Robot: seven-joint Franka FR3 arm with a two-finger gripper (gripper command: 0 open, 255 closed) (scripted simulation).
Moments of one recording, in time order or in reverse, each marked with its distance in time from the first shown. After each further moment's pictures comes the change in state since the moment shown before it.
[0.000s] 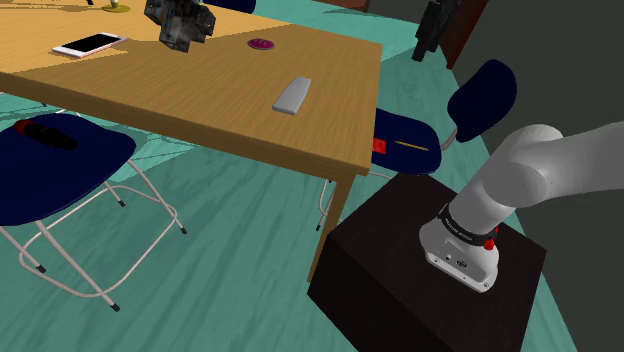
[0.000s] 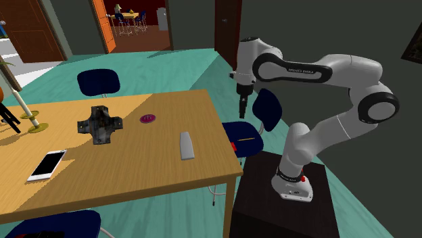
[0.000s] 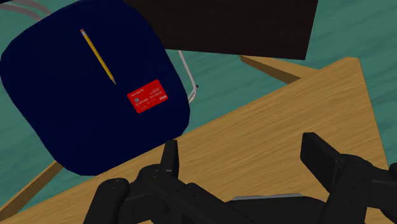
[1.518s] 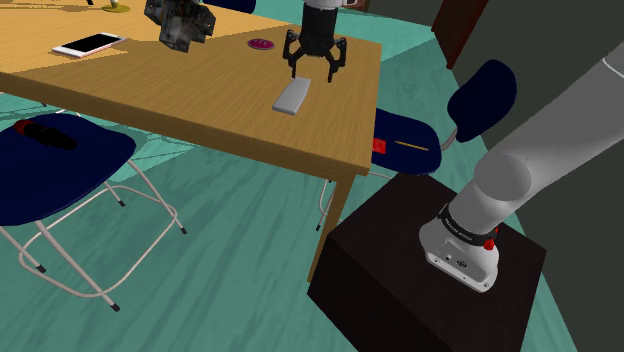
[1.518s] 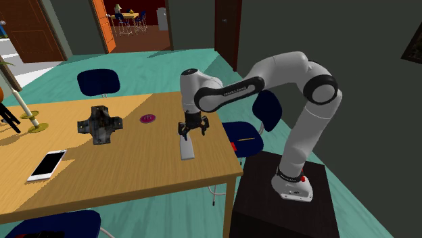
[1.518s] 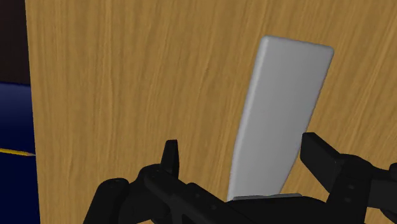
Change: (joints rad) arm -0.206 0.673 0.434 0.279 0.066 0.410 1.138
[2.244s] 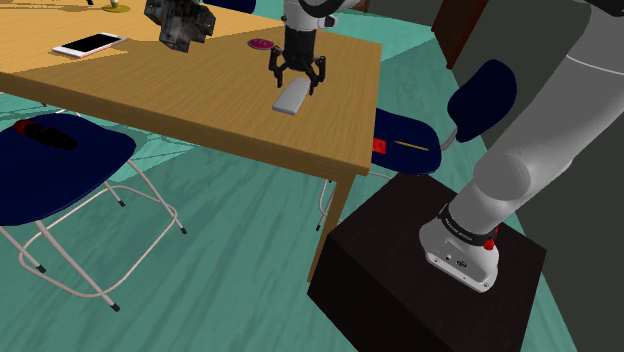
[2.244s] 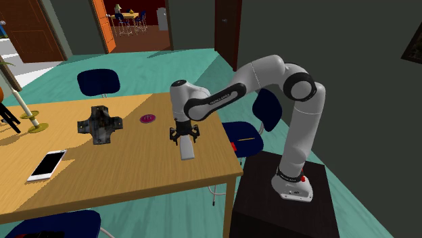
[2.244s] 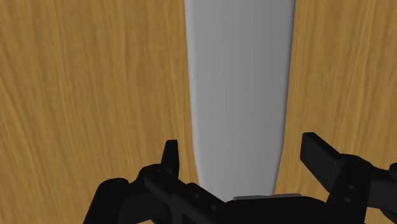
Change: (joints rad) arm -0.008 0.218 0.018 0.082 -0.102 0.115 0.267
